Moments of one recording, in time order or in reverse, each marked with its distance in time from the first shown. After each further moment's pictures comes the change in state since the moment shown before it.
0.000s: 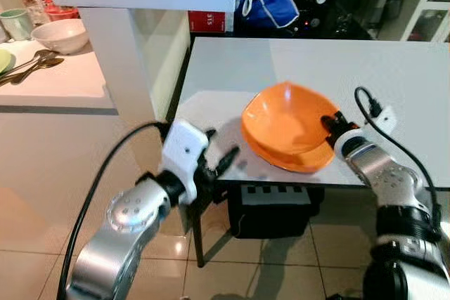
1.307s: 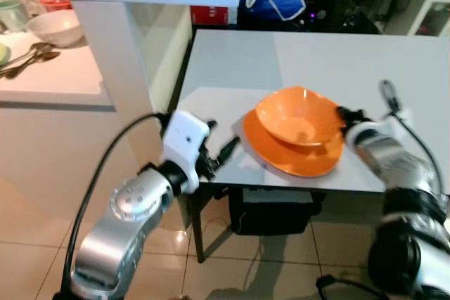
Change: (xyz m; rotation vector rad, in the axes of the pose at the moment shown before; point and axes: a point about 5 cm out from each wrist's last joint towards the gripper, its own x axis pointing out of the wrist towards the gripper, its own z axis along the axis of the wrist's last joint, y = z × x) left arm 0.011 0.017 0.018 0.038 -0.066 0.115; right arm -0.001 -0.008 0.033 0.202 -0.111 -0.047
